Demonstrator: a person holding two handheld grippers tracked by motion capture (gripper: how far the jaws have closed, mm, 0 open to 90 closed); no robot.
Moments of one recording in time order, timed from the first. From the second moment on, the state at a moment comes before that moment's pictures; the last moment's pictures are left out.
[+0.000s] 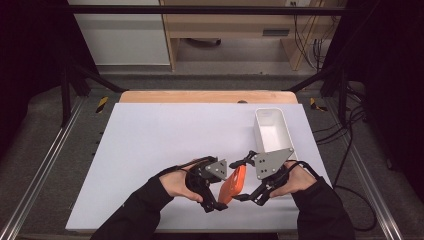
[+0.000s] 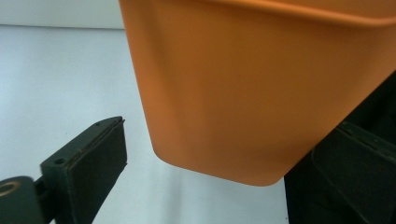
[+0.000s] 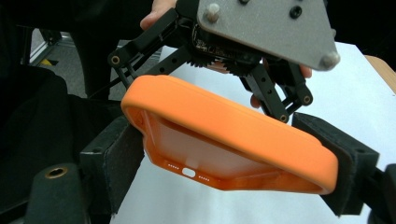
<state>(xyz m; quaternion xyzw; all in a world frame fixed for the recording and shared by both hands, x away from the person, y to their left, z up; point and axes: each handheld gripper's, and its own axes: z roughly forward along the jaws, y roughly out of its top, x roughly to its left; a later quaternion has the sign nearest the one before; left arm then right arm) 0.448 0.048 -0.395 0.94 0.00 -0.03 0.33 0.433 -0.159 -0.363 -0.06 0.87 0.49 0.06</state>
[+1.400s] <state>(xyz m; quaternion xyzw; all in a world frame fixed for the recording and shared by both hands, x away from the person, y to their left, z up) 0.454 0.057 -0.403 0.94 0.00 0.02 0.35 0.437 -0.155 -0.367 -0.01 0.86 0.51 0.08</state>
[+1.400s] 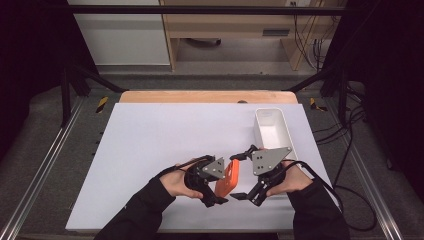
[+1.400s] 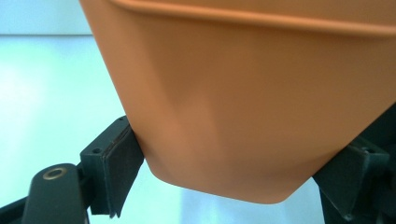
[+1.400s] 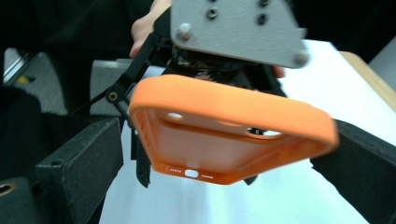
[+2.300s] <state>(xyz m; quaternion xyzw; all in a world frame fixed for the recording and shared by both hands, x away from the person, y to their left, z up) 0.448 0.076 -0.413 0.91 0.10 0.08 0.39 0.436 -0.176 -0.382 0.07 0.84 0.53 0.08</state>
